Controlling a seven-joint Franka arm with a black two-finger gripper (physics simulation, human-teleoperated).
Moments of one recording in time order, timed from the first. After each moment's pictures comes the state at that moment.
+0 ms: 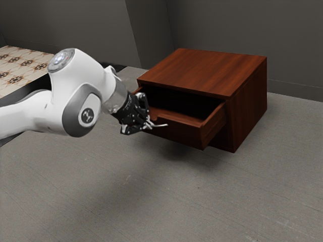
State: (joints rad) arm 0.03 -0.07 0.07 -2.00 -0.10 2.49 -1.51
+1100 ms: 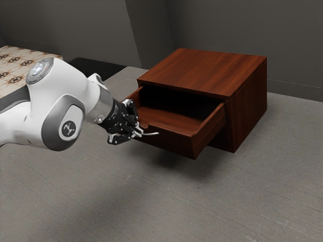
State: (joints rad) arm 0.03 -0.21 0.07 -2.15 -0.10 2.52 -1.52
